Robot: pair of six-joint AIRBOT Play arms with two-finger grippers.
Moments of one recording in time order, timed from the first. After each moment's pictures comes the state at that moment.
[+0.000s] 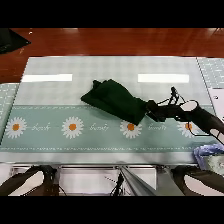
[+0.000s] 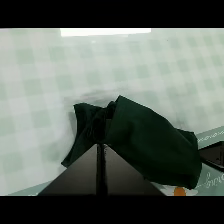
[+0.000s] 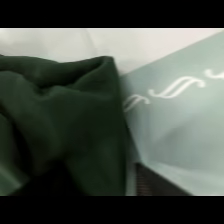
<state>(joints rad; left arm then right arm) 0.17 -1.12 1.60 0.92 -1.35 -1.32 0.12 -1.25 0.59 -0.61 0.63 1.52</state>
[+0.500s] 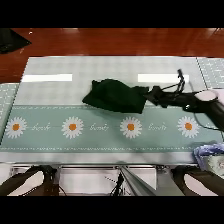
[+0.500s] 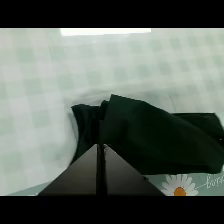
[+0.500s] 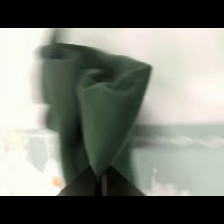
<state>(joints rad) 0.17 -1.13 1.60 0.92 -1.34 -1.32 0.01 -1.09 0.78 -0.49 0.89 1.31</state>
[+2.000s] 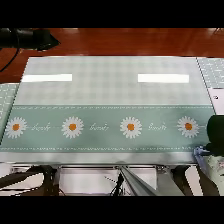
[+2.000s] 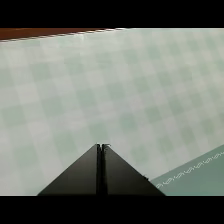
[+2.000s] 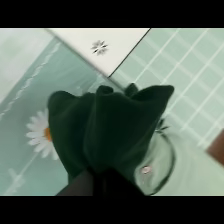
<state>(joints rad) 0.01 -1.35 1.60 0.92 -1.10 -1.26 -0.87 -0.75 1.56 -1.56 1.85 1.64</state>
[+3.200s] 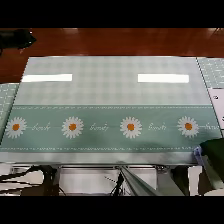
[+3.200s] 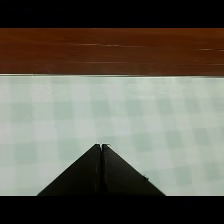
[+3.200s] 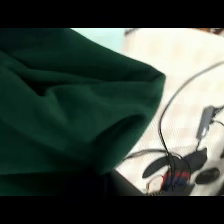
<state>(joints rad) 0.21 -1.43 1.60 0.95 -0.94 -1.17 -1.35 -0.72 0.99 -2.16 1.86 1.46</state>
